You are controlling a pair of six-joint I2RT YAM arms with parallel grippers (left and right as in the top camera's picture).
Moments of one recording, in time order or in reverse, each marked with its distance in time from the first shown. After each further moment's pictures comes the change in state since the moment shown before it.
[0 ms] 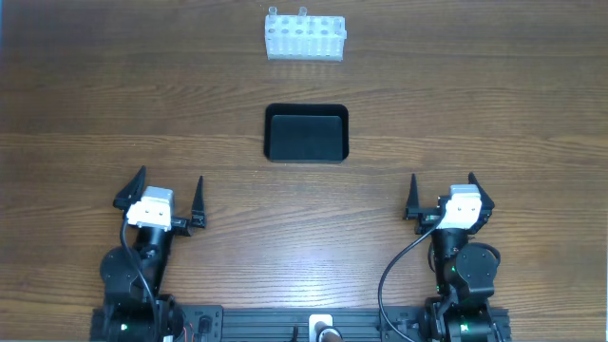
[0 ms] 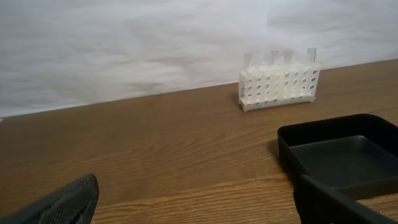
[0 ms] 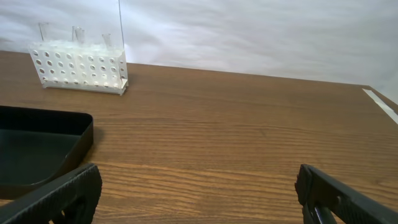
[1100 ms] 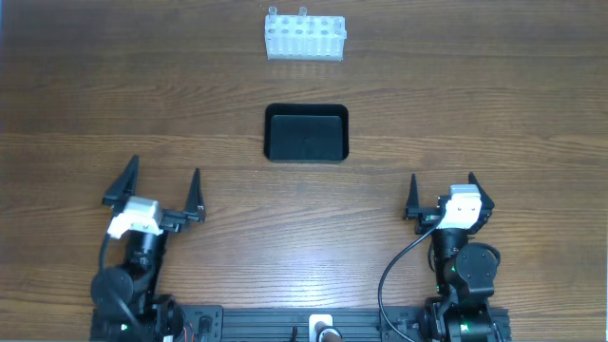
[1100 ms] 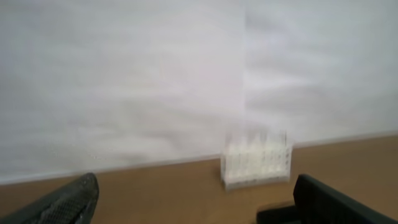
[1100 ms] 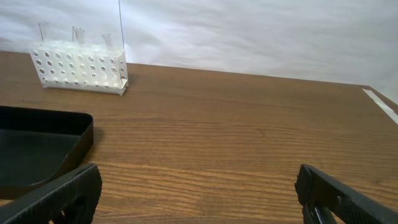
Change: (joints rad) left arm 0.000 -0.001 0.000 0.329 0.066 -0.129; right arm 0.000 0.000 -0.001 0.001 0.000 0.000
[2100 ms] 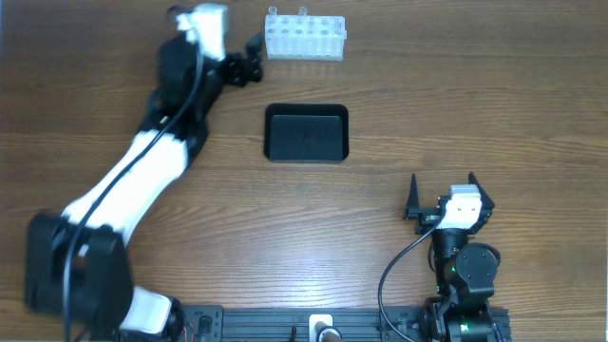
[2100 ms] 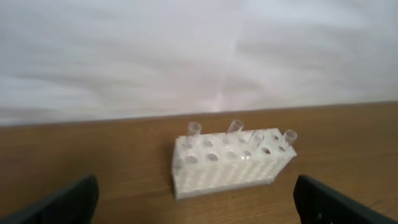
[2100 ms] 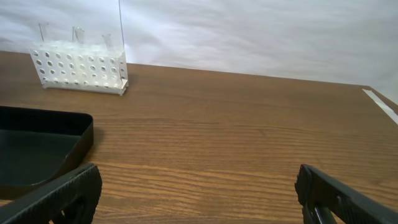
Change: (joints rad) left arm -0.263 1.643 1.058 0.037 -0.136 -0.129; right arm 0.000 -0.001 0.000 0.000 0.000 0.000
